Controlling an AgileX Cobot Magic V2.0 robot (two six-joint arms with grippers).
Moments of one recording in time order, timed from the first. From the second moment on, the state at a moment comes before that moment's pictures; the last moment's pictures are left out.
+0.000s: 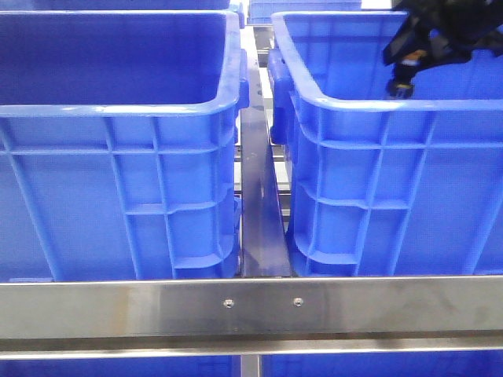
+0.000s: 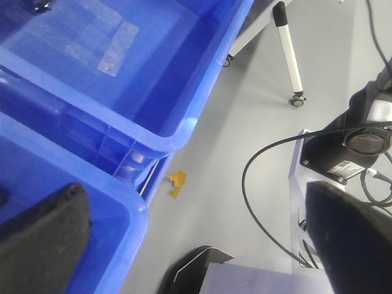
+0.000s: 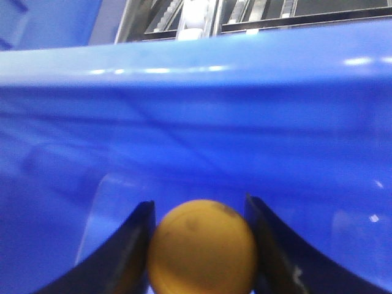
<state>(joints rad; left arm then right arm) -0.33 1.29 -1.33 -0.83 1.24 0.81 -0.03 1.88 -1.44 1.04 0.47 -0.86</state>
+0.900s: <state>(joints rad) -0.33 1.29 -1.33 -0.83 1.24 0.81 -0.02 1.97 -1.48 1.04 0.39 -0.89</state>
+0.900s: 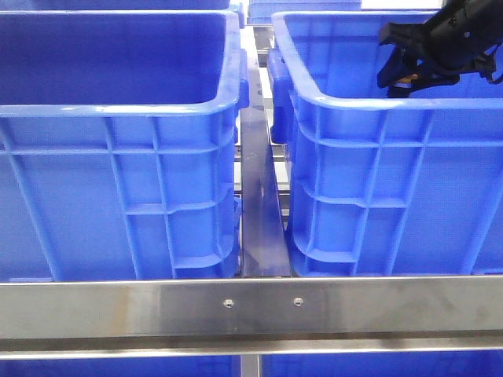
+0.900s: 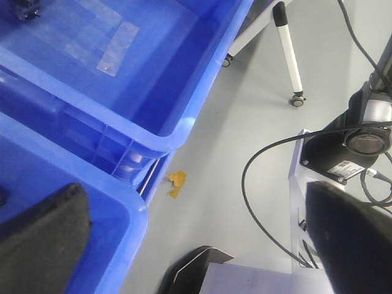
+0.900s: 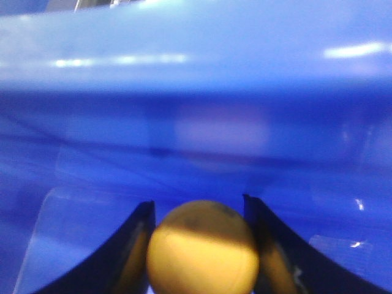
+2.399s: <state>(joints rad) -0.33 1.29 -1.33 -0.86 1.24 0.81 -0.02 1.70 -1.25 1.05 0.42 -0.90</state>
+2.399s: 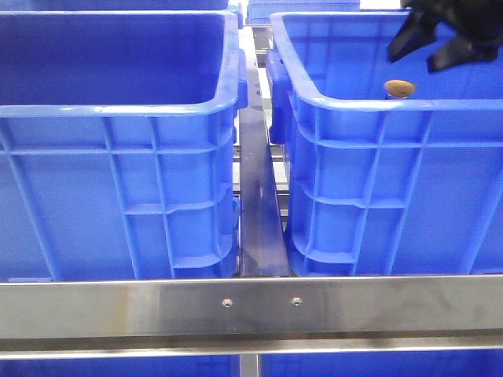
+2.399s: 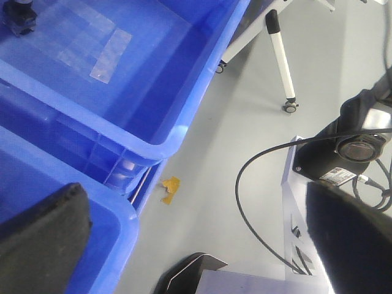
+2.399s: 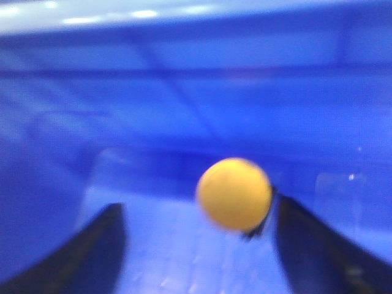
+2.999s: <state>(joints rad) -0.33 1.29 -1.33 -0.69 1.24 0.73 -0.02 1.16 -0.89 1.14 0.76 -0.90</state>
